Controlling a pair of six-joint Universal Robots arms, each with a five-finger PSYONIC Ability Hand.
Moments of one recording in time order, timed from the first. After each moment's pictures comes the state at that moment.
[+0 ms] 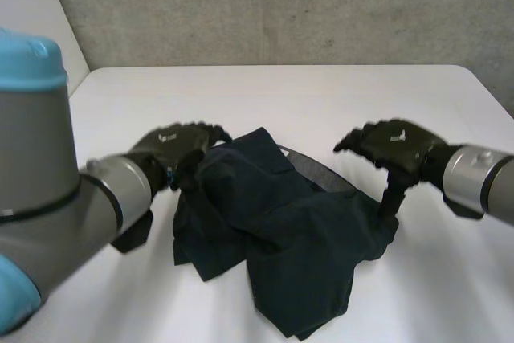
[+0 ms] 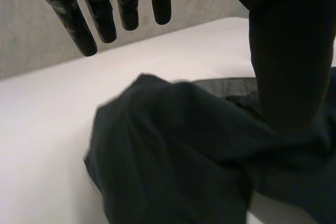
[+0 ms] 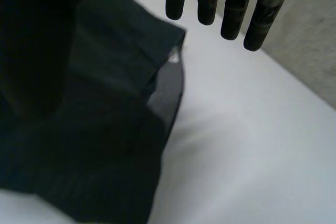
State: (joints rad) left arm 4.13 -1.81 -1.42 2.78 -1.58 3.07; right arm 1.76 -1.27 1.50 0.32 1.04 2.55; left_hand 0.21 0.22 0.23 0.22 0.05; right_hand 0.16 0.22 0.21 0.23 0.07
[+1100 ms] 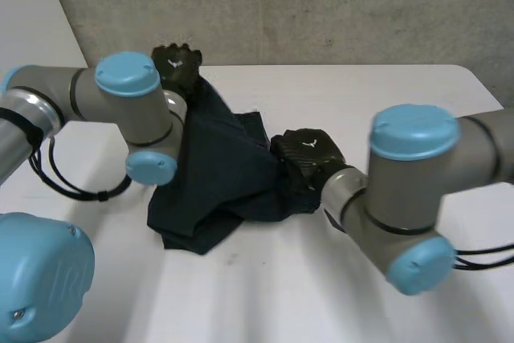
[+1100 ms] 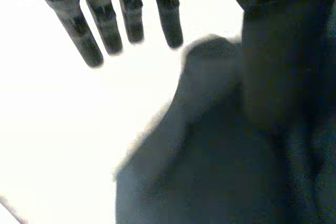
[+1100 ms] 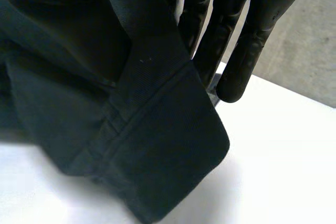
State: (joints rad) left arm 4.23 -2.58 -0.59 3.21 -1.74 3.44; right arm 2.21 -0.97 1.31 -0.07 1.48 3.10; left_hand 0.47 0.38 0.38 0.38 0.19; right_hand 0.95 1.17 1.18 1.19 0.98
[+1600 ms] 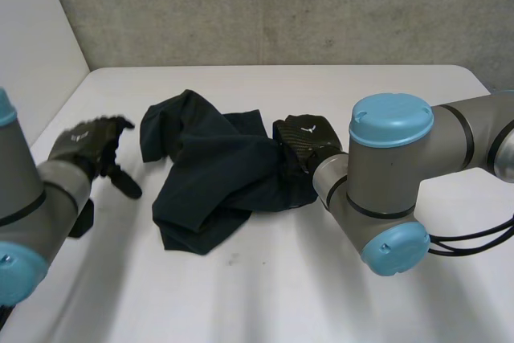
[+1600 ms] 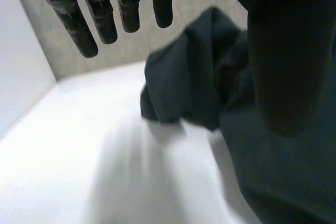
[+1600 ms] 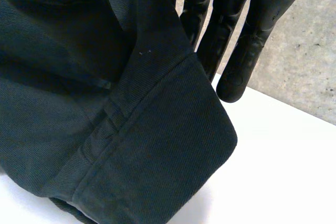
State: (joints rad) left arm 4.40 -1.78 -1.67 3.13 -1.72 3.06; right arm 2.22 -0.91 1.19 -0.04 1.57 3.10; left_hand 0.23 0.24 0.24 0.24 0.06; right_hand 0.98 1.17 1.19 1.19 0.98
